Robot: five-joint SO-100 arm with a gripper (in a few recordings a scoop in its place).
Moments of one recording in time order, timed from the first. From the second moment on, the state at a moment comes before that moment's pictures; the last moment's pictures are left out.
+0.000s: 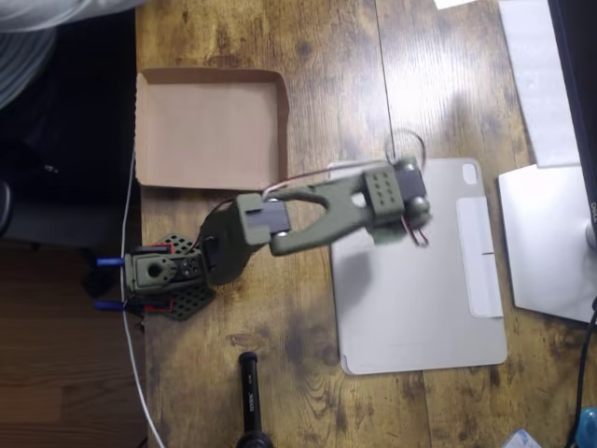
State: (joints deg) arm -3.3 89.6 61.5 99.3 -5.7
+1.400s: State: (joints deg) arm -50.4 108.8 90.1 100.1 2.0
